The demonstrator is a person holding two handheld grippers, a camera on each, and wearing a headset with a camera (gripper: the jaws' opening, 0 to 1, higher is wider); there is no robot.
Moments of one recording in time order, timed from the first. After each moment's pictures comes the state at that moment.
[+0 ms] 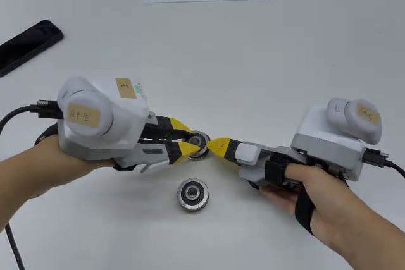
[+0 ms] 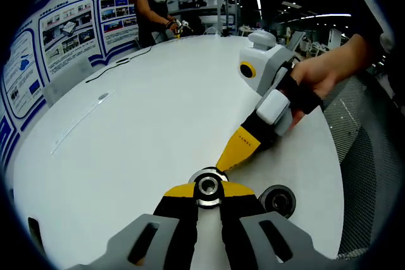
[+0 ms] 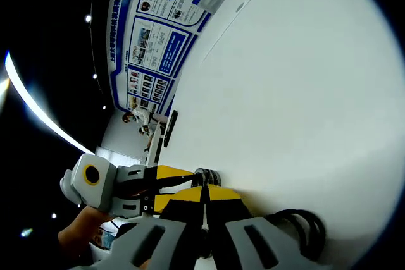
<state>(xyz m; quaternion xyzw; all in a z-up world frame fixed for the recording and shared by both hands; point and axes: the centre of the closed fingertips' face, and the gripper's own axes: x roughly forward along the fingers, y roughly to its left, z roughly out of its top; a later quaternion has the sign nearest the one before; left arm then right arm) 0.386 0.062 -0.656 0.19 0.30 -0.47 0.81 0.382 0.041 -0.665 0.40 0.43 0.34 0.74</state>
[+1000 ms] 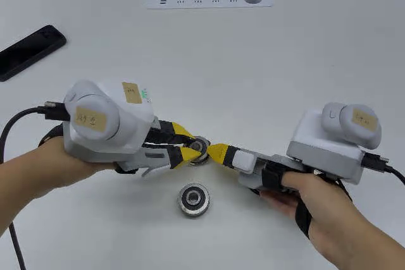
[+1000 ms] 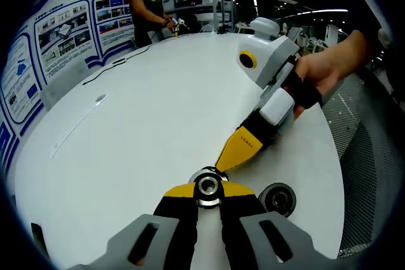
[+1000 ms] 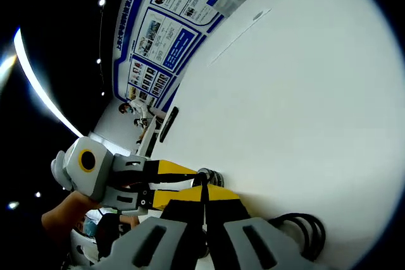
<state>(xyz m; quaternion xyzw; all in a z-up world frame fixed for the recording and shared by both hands) 0.385 0.059 -0.654 0.20 0.30 -0.48 0.80 0.379 0.044 -0.659 0.34 0.40 0.36 0.77</state>
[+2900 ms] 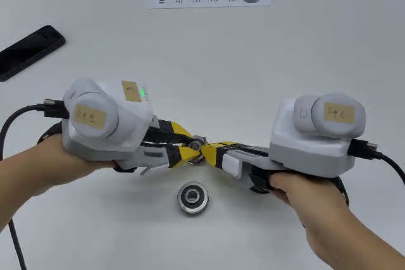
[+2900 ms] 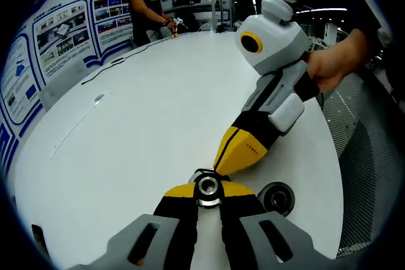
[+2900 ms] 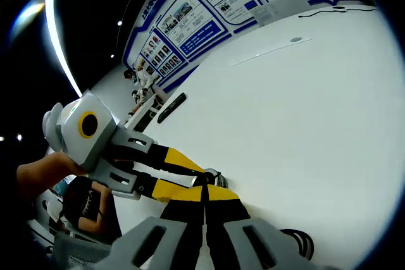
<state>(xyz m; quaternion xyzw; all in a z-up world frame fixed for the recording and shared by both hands) 0.383 0.059 -0.654 0.21 0.30 -0.48 0.80 0.378 0.051 -0.651 0.19 0.37 0.40 0.82</state>
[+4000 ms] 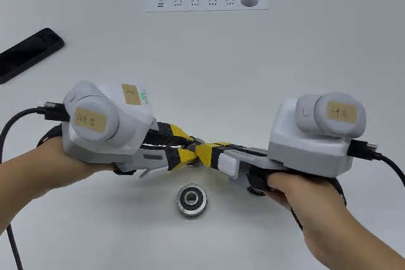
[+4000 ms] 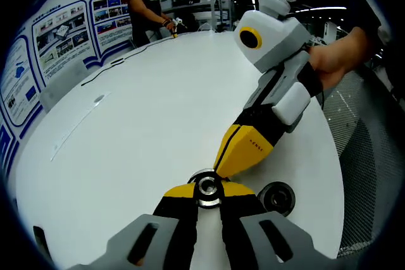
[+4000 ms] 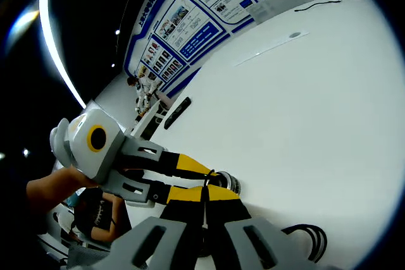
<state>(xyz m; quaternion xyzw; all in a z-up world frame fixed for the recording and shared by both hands) 0.383 0.059 -0.655 0.21 0.30 -0.48 0.80 0.377 0.056 -0.641 0.24 0.38 0.40 0.80</state>
